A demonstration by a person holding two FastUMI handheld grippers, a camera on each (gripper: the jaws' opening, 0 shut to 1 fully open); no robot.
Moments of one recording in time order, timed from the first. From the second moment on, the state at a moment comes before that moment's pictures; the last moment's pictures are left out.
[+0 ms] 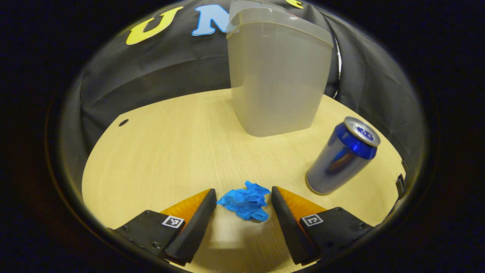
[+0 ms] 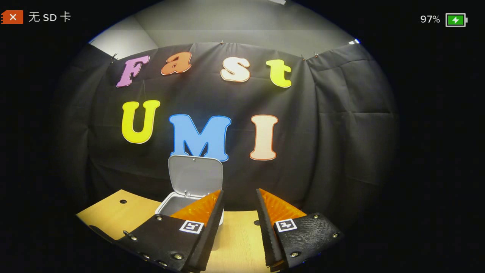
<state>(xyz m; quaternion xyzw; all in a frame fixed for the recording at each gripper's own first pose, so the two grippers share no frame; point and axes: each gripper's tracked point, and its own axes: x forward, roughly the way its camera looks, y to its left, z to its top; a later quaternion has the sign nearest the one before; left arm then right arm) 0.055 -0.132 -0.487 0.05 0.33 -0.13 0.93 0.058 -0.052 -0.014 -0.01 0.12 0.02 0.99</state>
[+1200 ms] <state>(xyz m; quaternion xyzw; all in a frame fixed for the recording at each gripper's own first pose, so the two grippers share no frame) 0.087 -0.090 -0.386 0.02 0.24 -0.03 0.97 0.051 -0.031 -0.035 -0.01 0.14 0.06 0.99</state>
